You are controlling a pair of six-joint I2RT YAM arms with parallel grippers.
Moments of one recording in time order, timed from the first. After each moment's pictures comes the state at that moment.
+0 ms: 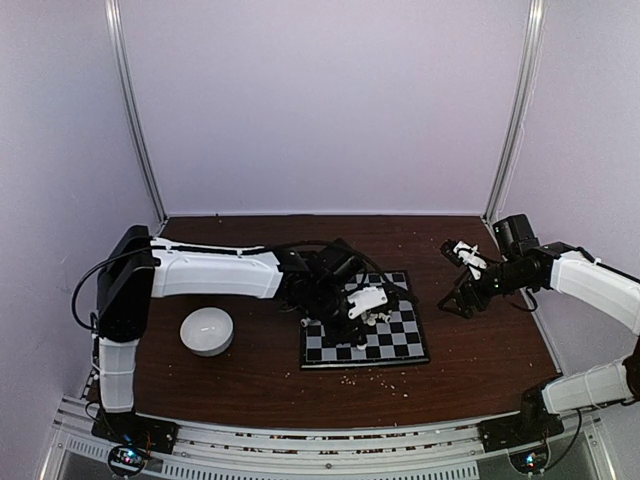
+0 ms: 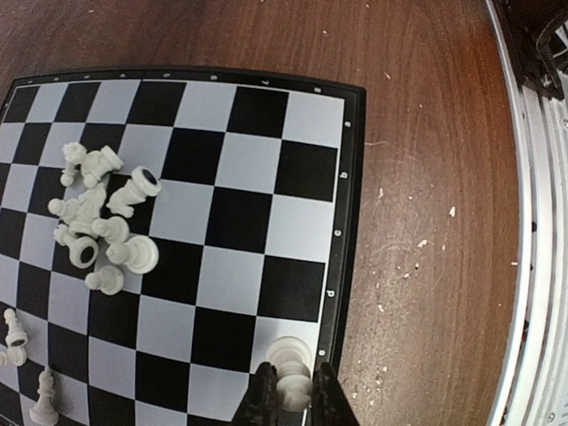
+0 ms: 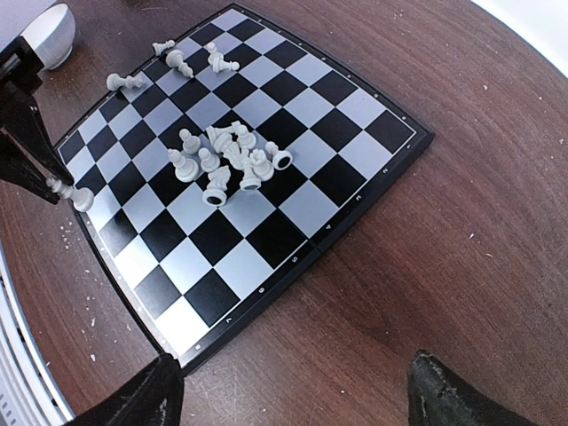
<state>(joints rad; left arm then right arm) -1.07 2.05 1.59 -0.54 0.26 0.26 0.23 1.19 0.82 -0.57 -0.44 -0.45</state>
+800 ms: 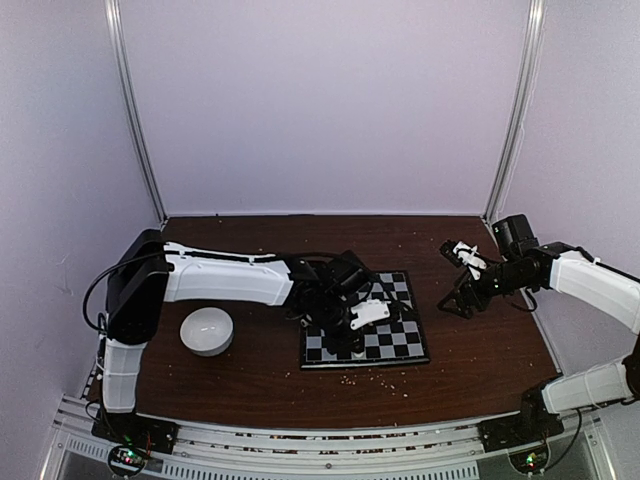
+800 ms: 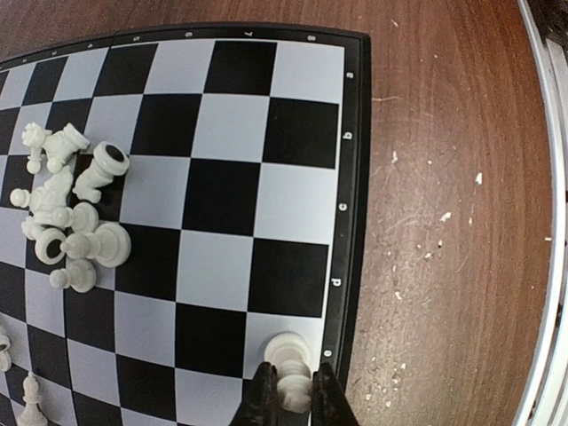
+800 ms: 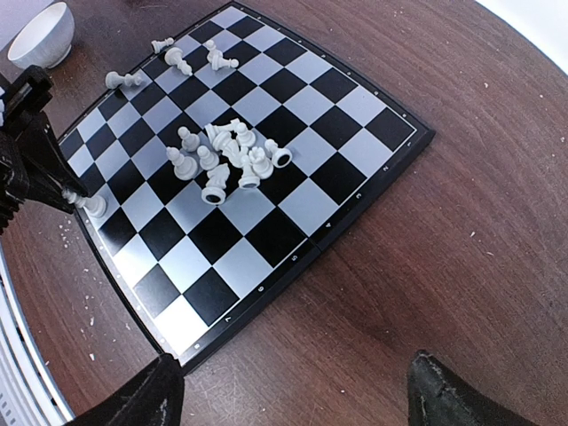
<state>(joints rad) -1.10 2.12 1.62 -0.59 0.21 0.32 0.23 1.20 0.82 -0.57 -0.44 -0.45</state>
